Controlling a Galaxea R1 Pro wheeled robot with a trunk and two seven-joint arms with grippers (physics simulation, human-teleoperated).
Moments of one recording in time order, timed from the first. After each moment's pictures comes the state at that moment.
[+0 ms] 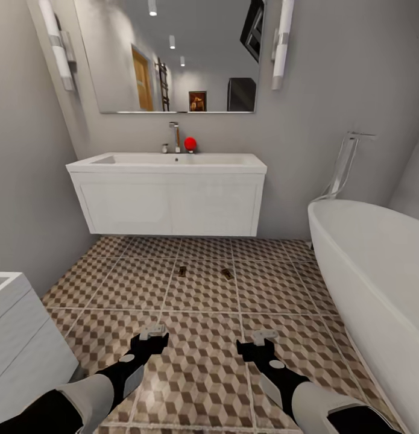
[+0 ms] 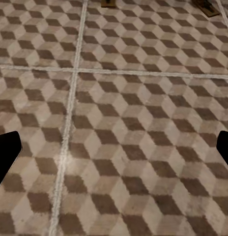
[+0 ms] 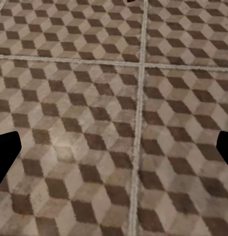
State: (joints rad) left arm -0.78 -0.05 -0.61 -0.01 0.63 -0.27 0.01; right arm -0.74 0.12 0.14 -0.03 -0.09 -0.25 -0.04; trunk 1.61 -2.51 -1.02
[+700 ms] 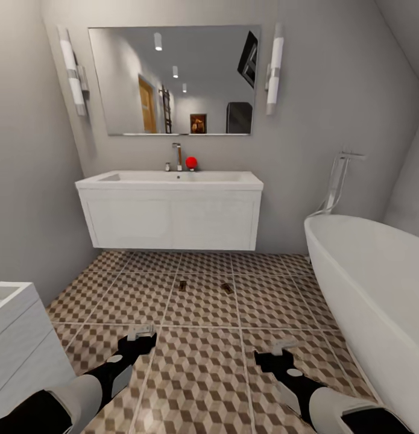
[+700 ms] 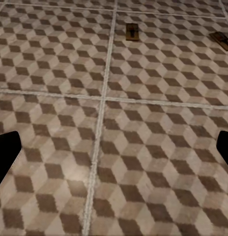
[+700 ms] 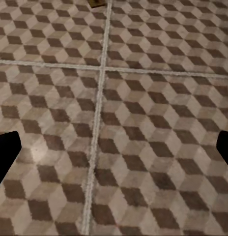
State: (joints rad) left arm -0.78 0.01 -0.61 0.00 0.66 -0.27 0.01; right arm -0.74 0.04 0.14 0.03 -0.09 -0.24 -0.04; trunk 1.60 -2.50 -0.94
